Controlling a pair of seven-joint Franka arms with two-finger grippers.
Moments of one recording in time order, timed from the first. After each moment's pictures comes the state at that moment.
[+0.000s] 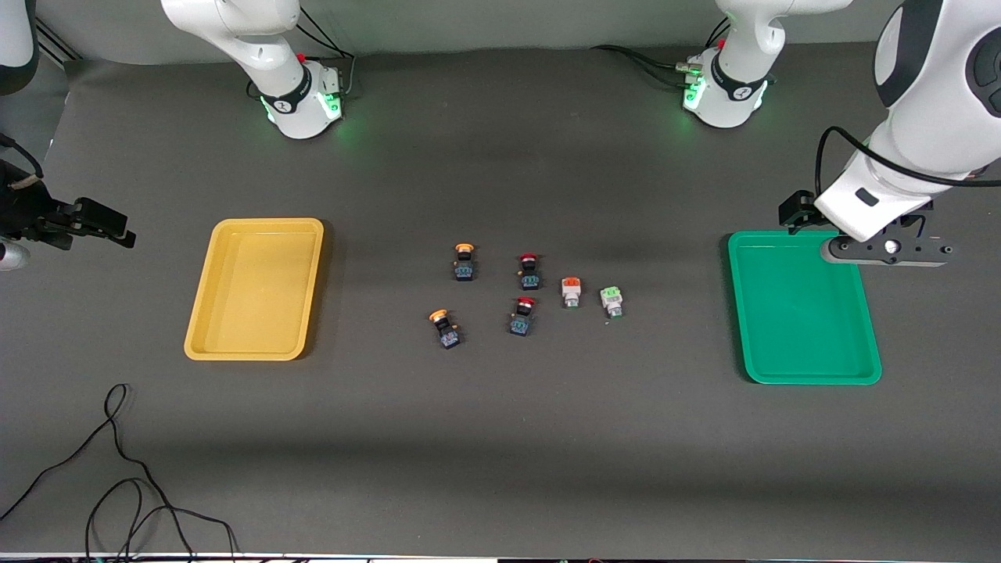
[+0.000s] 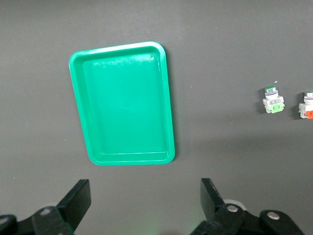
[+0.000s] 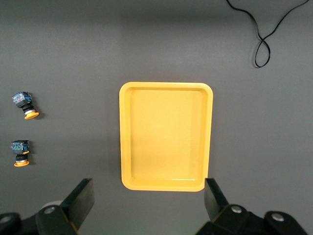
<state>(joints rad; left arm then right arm) -0.02 0.01 -0.18 -1.72 0.14 1.61 -0.11 -0.05 0.00 -0.02 -1.63 0.01 1.60 -0.05</state>
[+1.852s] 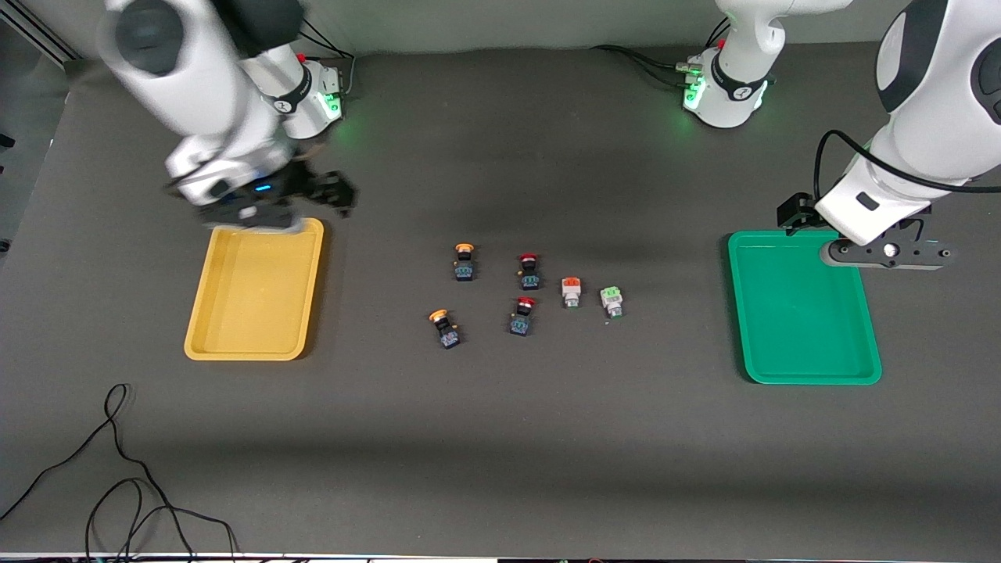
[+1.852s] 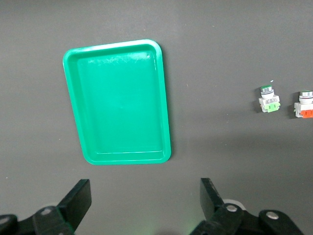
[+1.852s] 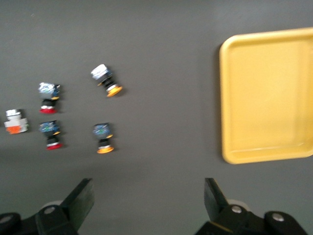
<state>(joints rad) -0.02 0.01 -0.18 -1.72 0.12 1.61 -0.11 0.53 0.00 0.01 -1.80 0.02 1.74 0.68</state>
